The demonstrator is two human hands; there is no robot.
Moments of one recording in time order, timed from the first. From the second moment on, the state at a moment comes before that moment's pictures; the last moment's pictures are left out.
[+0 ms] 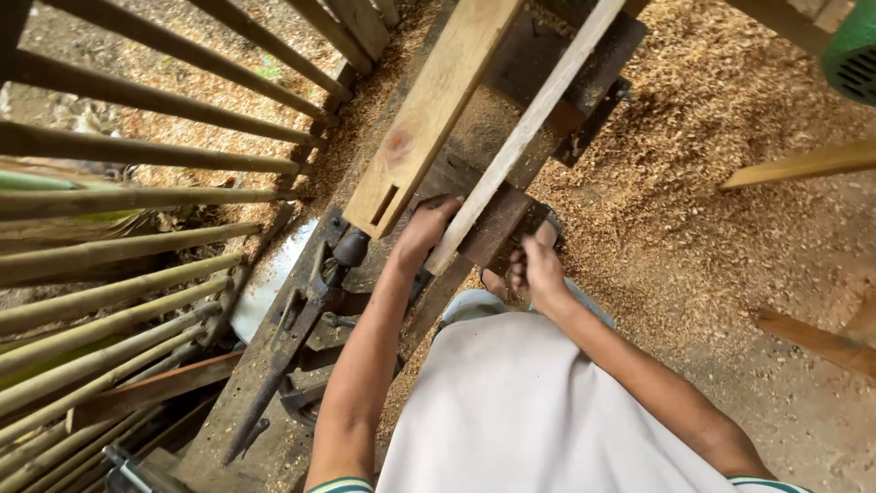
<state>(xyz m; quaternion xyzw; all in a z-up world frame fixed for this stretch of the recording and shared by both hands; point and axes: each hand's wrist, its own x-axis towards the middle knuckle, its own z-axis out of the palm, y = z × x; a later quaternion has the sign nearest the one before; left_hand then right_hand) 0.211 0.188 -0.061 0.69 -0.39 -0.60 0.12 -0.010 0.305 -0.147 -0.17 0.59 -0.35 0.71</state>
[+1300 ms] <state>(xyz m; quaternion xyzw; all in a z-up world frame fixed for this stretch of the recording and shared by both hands) 0.205 0.176 -0.058 0.69 -0.42 -0.58 0.01 -0.013 0.300 -0.122 -0.45 0.61 -0.40 0.51</state>
